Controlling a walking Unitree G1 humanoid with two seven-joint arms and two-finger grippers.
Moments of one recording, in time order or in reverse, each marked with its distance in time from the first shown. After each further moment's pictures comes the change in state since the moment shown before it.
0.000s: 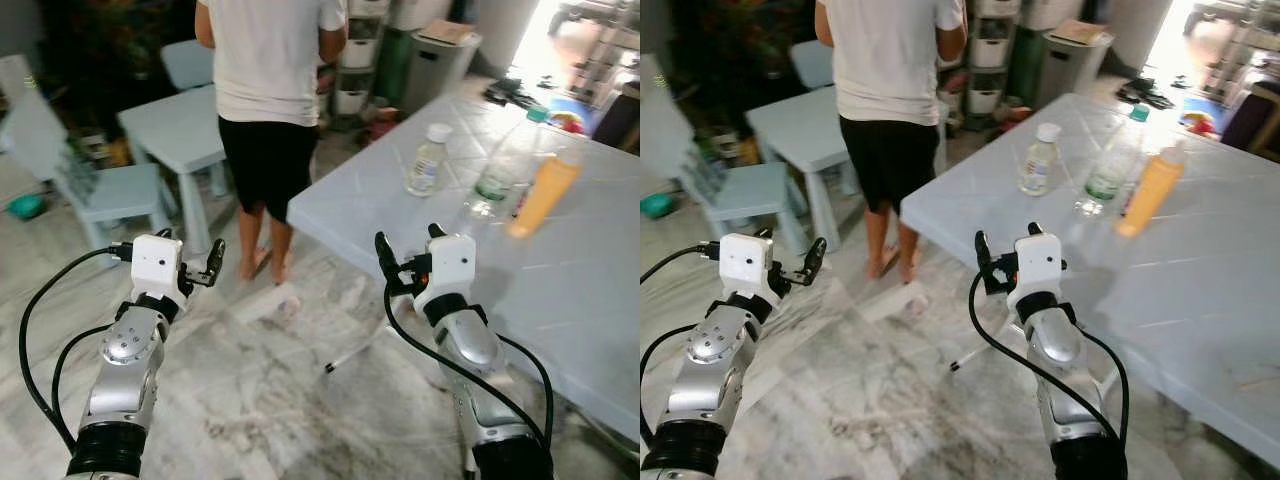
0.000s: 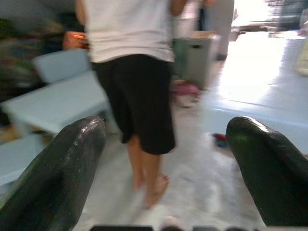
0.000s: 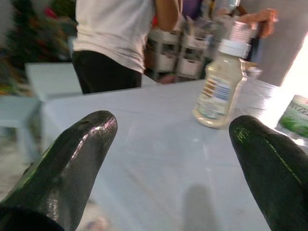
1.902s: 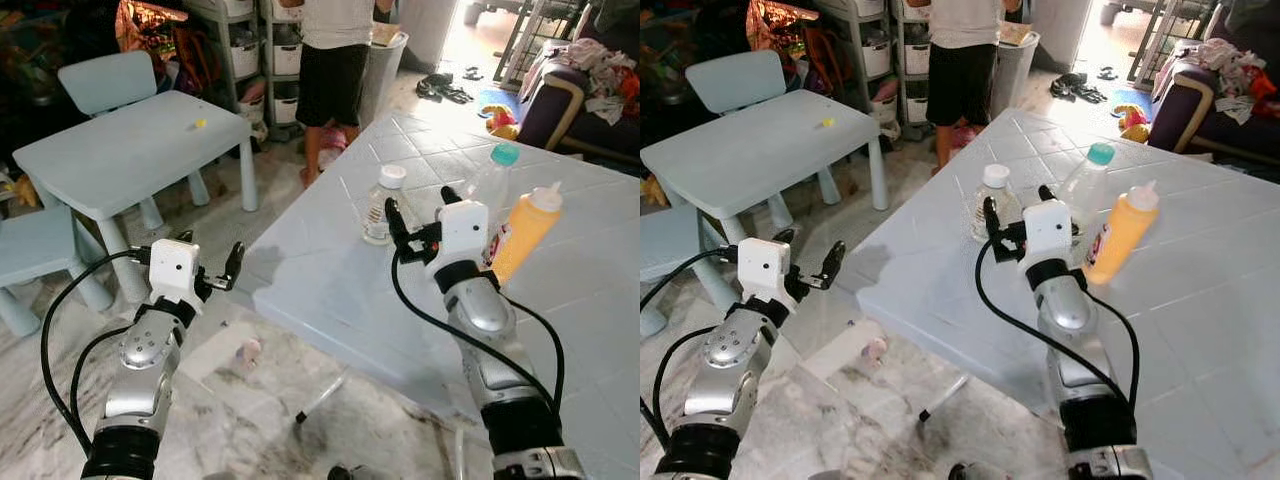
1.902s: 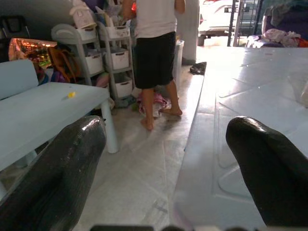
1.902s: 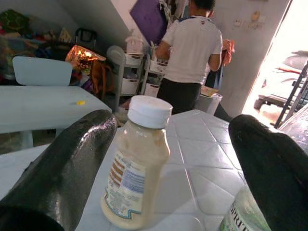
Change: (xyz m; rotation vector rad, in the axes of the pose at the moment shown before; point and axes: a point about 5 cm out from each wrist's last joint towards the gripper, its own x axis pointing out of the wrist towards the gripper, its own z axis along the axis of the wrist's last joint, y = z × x) left arm -0.011 0.014 -0.005 0.002 0.007 0.035; right arm 0.041 0.002 0.034 -0.049 -0.134 0.052
